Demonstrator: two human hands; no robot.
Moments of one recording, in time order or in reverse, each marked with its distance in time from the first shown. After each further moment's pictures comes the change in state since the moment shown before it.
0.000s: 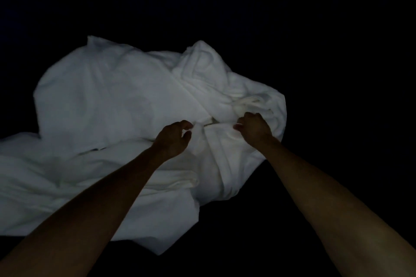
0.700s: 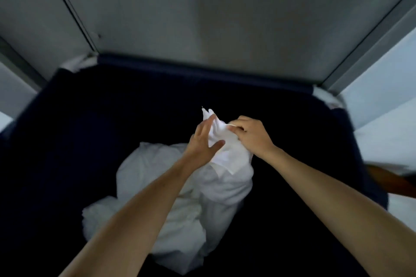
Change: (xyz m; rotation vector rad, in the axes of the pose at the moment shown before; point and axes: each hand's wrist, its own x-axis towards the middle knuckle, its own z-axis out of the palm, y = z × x) left_hand -0.190 0.227 -0.130 -0.027 0.279 0.403; right_hand -0.254 -0.077 -0.259 0.548 0.480 -0.383
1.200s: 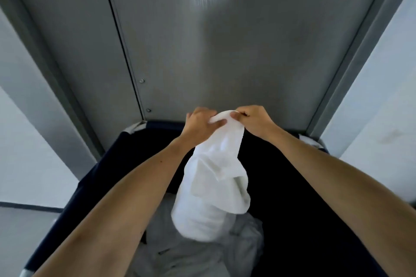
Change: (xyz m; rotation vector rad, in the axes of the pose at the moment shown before) left_hand -0.082 0.161 -0.197 0.253 0.327 0.306; right_hand -0.059 -0.215 -0.117 -0.041 0.210 -0.218
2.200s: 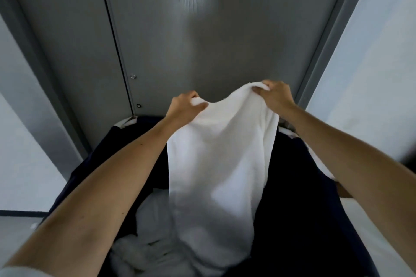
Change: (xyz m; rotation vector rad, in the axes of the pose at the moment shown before) left_hand -0.047 0.018 -0.056 -0.081 0.089 -0.101; right_hand -0.058 -0.029 -0.059 -0.061 0.368 0.119
